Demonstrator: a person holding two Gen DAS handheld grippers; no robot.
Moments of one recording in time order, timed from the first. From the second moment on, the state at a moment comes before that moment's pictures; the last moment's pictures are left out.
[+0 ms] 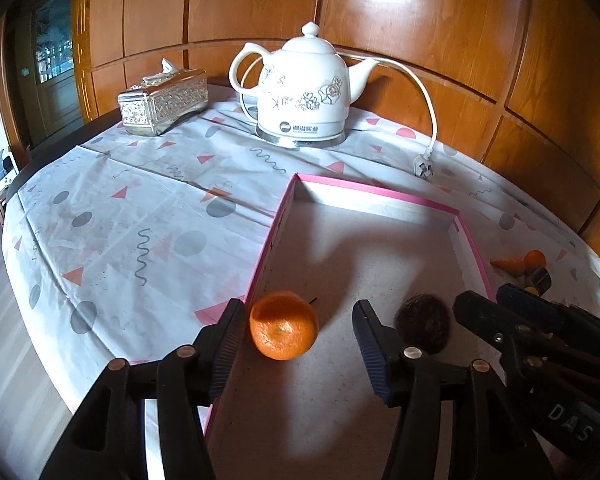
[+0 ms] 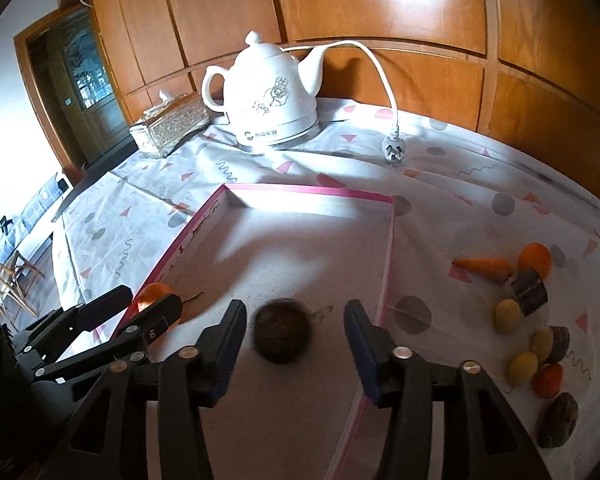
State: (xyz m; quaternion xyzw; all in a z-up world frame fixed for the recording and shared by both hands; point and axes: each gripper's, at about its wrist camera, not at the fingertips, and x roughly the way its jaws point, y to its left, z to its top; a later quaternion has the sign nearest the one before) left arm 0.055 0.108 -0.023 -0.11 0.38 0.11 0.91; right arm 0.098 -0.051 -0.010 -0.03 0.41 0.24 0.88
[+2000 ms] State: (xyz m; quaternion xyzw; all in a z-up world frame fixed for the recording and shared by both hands) left arm 0.052 -0.062 -0.009 -0.02 0.40 -0.09 0.91; right arm 0.066 -0.253 -0.053 0.02 0.41 0.01 0.91
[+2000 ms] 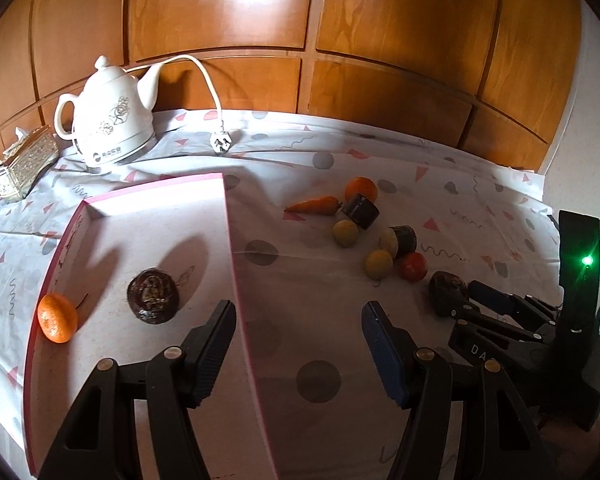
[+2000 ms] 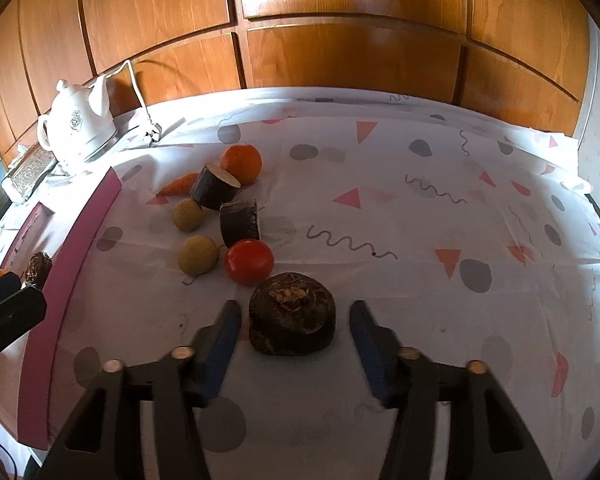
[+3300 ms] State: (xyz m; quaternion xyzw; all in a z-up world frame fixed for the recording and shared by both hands) left arm 0.103 -0.121 -0.038 0.00 0.42 -0.11 0.90; right arm 0.066 -0.303 -0.066 0.06 0.39 -0.05 0.92
